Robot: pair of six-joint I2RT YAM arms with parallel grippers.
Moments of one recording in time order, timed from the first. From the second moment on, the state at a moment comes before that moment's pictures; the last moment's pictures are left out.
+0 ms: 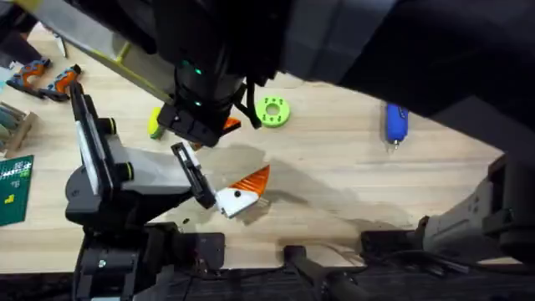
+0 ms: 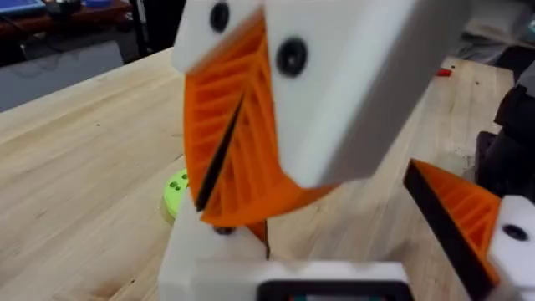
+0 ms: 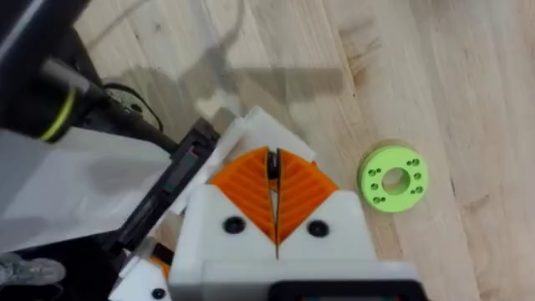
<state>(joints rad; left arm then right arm) 0.03 0.01 0.04 -0.16 1.06 0.05 1.11 1.91 2.01 -1.24 0.03 -0.11</state>
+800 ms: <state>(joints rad) 0.03 0.01 0.04 -0.16 1.06 0.05 1.11 1.91 2.01 -1.24 0.05 -0.12</state>
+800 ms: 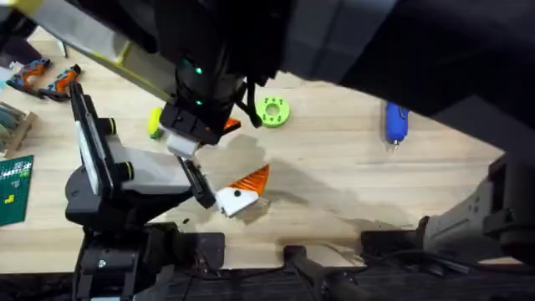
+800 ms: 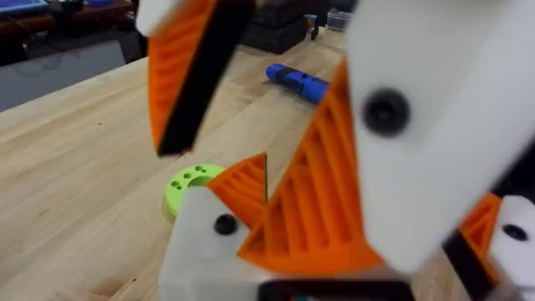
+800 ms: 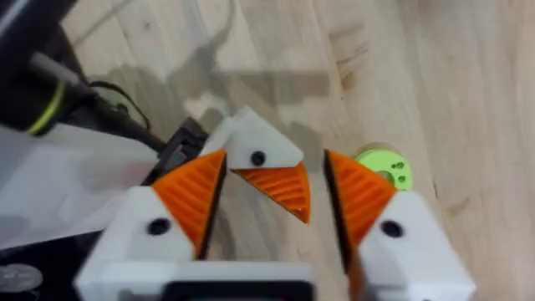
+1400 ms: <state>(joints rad) 0.03 0.01 0.04 -0.16 1.06 0.05 1.09 1.84 2.01 -1.24 0.06 -0.10</state>
